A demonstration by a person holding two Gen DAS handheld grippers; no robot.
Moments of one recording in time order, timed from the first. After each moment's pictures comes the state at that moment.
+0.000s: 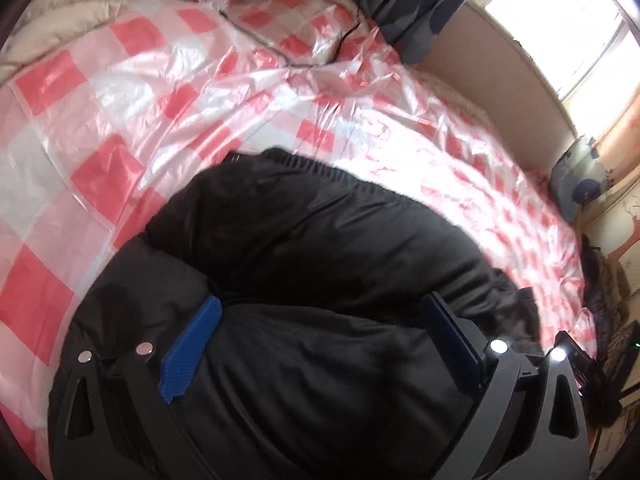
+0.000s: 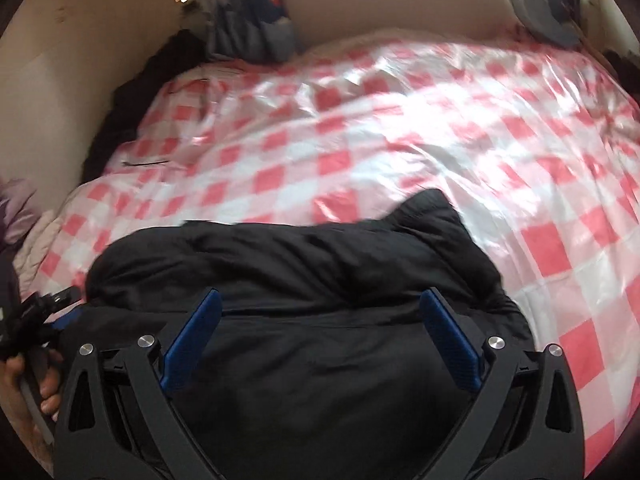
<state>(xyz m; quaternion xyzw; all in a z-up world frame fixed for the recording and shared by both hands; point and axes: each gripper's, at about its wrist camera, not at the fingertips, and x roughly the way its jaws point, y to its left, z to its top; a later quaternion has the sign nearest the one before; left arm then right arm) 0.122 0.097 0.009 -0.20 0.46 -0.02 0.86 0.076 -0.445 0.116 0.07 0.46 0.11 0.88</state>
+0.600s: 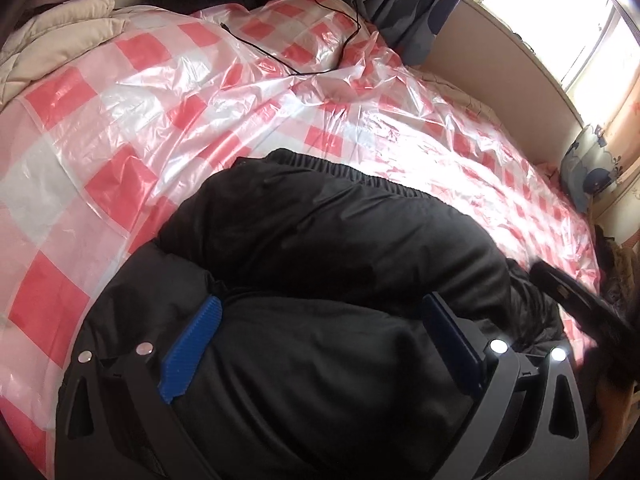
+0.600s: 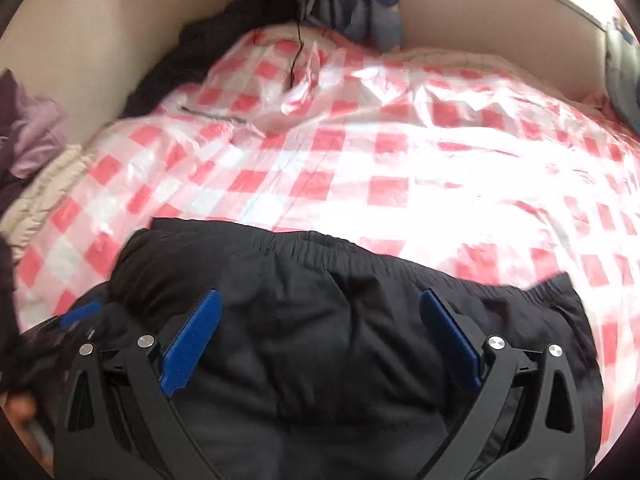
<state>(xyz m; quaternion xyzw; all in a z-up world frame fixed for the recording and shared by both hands) 0.124 0.088 0.001 -0.17 0.46 0.00 0.87 0.141 -0.300 0.095 -0.04 0.50 0.17 0.85</state>
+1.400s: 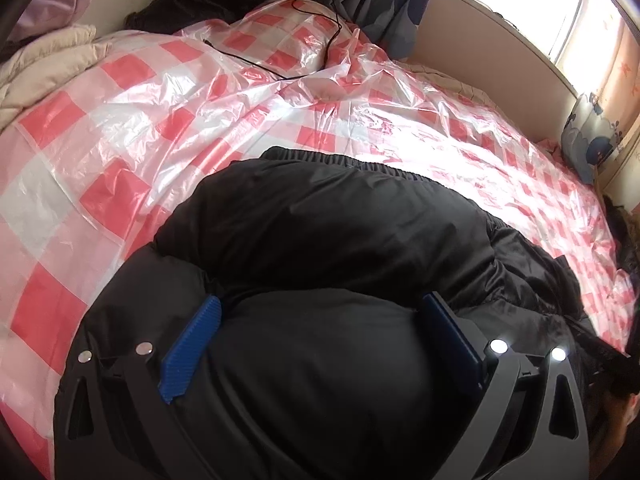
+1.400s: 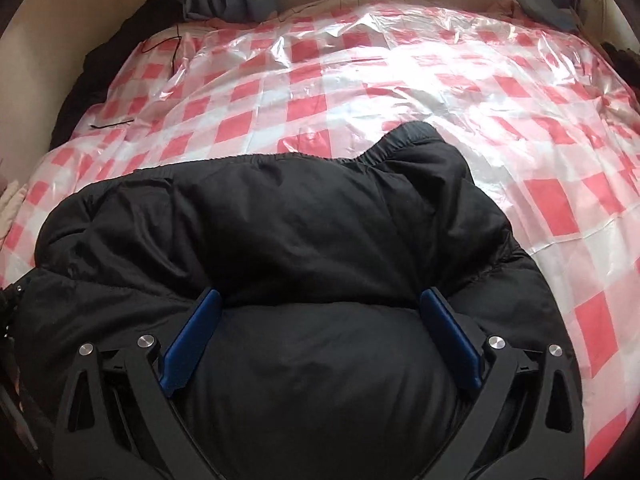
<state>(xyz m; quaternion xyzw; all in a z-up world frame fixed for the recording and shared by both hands) 0.115 0.072 -0.007 -0.11 0.45 0.00 0.89 0.080 -0.465 0.069 0.04 0.52 0.05 0.85</state>
